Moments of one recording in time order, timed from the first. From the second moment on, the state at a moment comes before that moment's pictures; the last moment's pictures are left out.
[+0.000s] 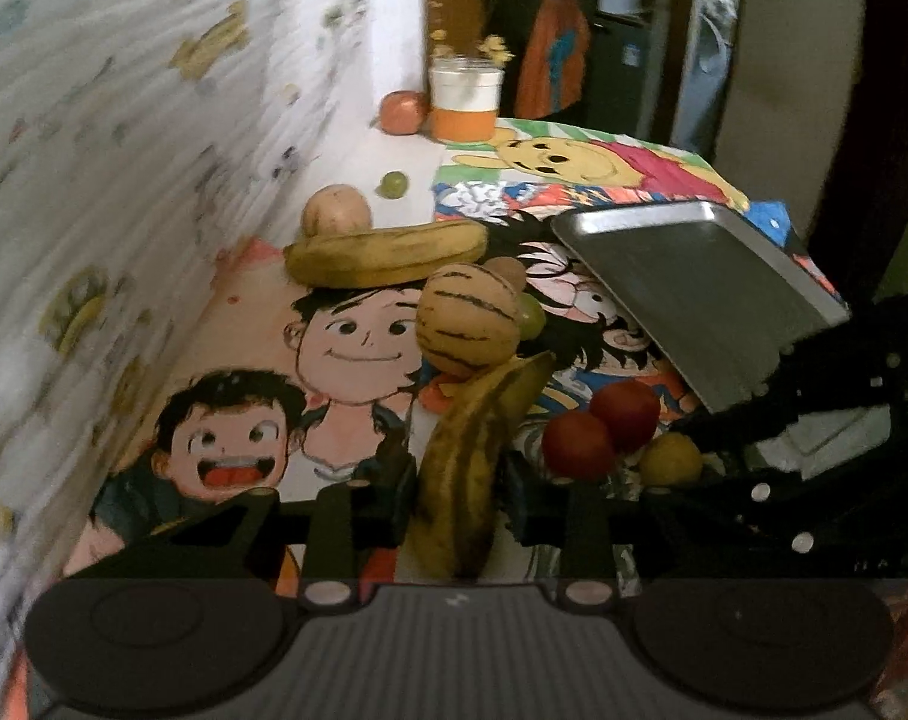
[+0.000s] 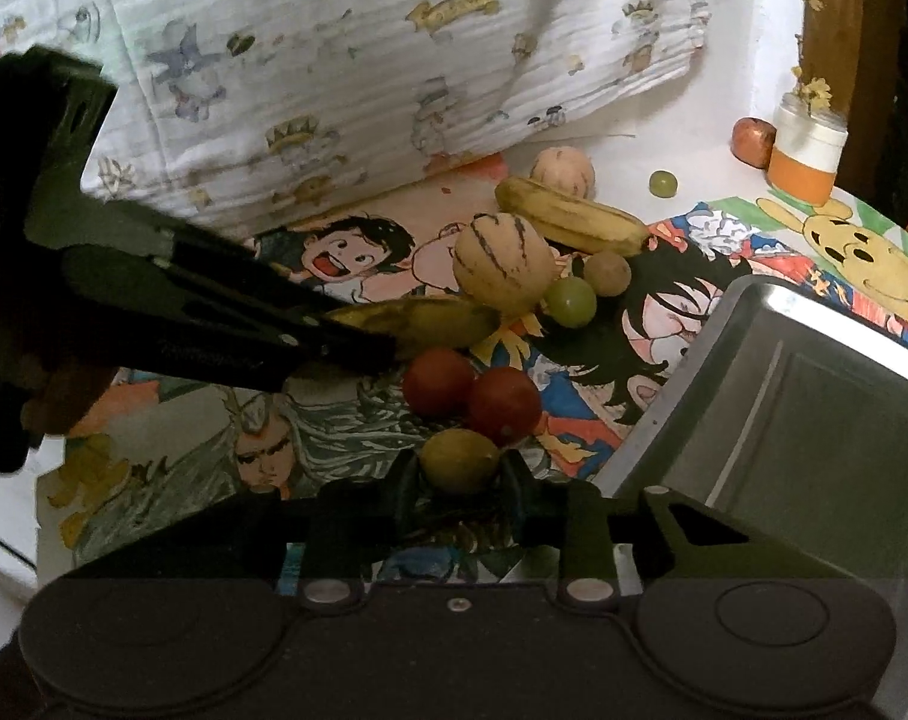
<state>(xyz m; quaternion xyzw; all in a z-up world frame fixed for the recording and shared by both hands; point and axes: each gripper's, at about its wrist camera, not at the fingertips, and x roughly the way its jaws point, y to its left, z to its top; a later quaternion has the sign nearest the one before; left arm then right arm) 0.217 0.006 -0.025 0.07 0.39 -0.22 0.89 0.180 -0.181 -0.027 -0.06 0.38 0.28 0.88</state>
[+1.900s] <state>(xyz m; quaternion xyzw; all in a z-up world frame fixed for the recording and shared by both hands) 0.273 -0.136 -0.041 -0.14 0.38 -0.18 0.89 0.247 -0.335 -0.038 0.02 0.35 0.02 0.94</state>
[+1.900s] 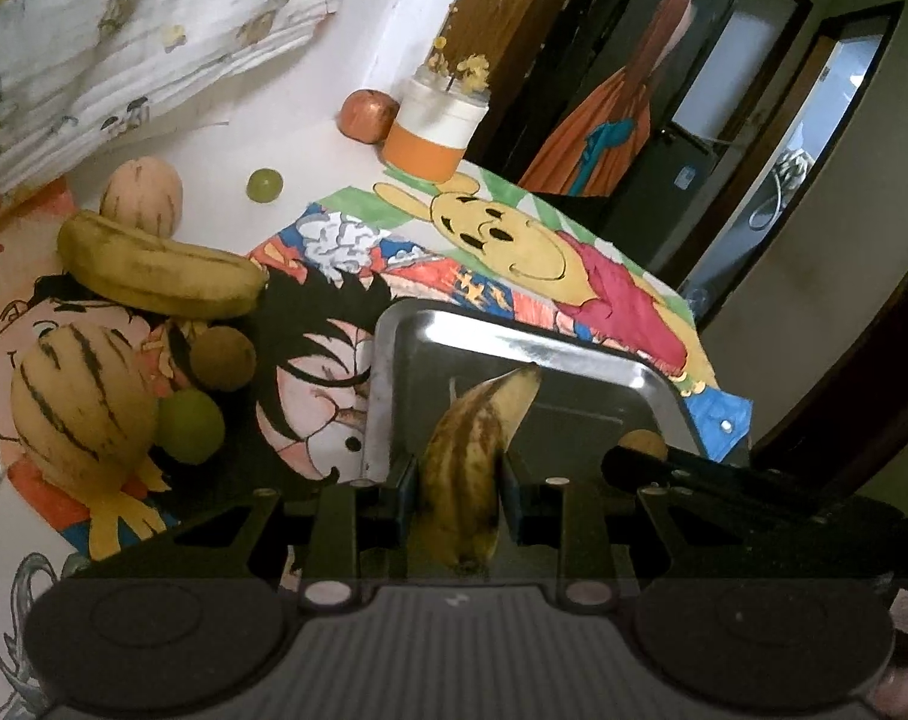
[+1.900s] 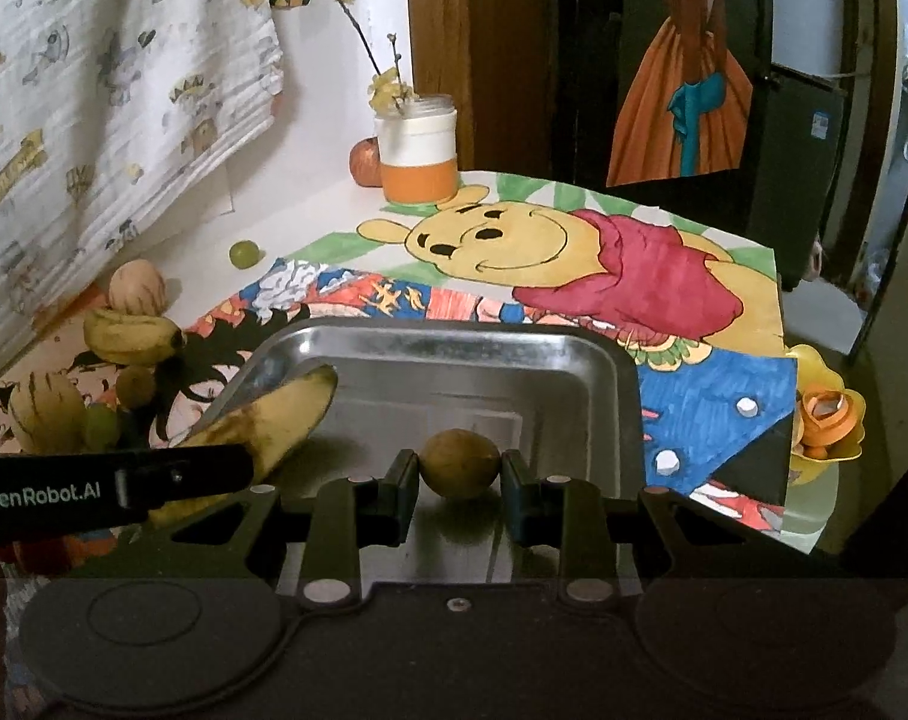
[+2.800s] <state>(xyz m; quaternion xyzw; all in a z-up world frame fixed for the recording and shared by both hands) 0.237 -0.115 -0.006 -0.13 0.36 -0.16 0.91 0.172 -0.340 0.006 0.02 0.29 0.03 0.96</state>
